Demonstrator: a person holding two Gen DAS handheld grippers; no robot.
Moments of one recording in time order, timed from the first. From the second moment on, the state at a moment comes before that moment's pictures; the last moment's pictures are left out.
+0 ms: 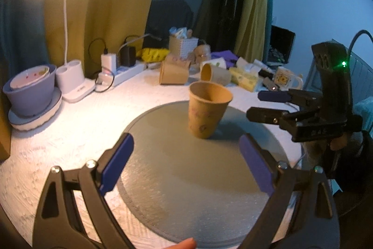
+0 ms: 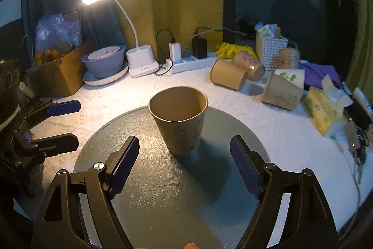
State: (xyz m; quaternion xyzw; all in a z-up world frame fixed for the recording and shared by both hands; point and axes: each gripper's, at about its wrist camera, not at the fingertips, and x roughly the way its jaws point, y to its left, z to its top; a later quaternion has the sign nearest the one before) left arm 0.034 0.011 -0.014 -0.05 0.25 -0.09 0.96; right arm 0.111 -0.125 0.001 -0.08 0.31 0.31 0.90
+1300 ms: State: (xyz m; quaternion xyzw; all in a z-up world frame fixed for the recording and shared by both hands) left arm -0.050 -0.090 0.068 -0.03 0.13 0.00 0.99; right arm 0.013 -0.231 0.098 -0.03 0.17 0.27 0.95
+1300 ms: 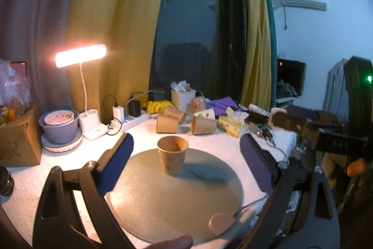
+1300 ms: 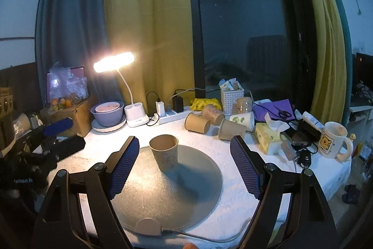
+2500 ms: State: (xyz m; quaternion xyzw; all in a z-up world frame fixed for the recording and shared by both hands) left arm -0.057 -0.102 0.071 -0.02 0.11 -0.01 0.99; right arm 0.013 -0.231 0.095 -0.03 0.17 0.28 0.94
